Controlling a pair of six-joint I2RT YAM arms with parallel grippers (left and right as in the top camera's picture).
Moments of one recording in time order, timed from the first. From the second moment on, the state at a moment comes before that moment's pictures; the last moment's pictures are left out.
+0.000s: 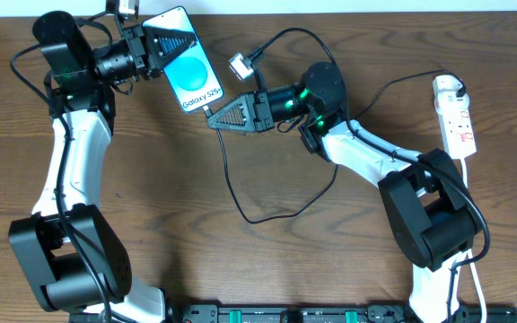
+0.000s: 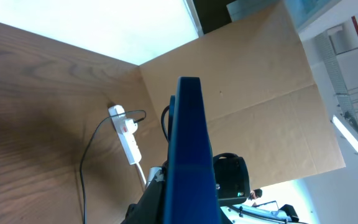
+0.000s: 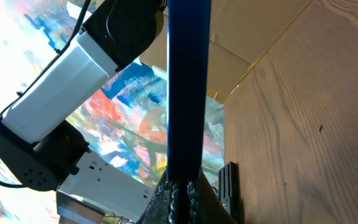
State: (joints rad) left arm 0.19 1.73 1.34 0.30 1.41 -1.04; right arm 0.55 2.05 1.32 1.04 -1.32 1.33
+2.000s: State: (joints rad) left arm 0.20 1.73 1.34 0.30 1.42 -1.03; right arm 0.54 2.05 1.32 1.06 -1.31 1.33
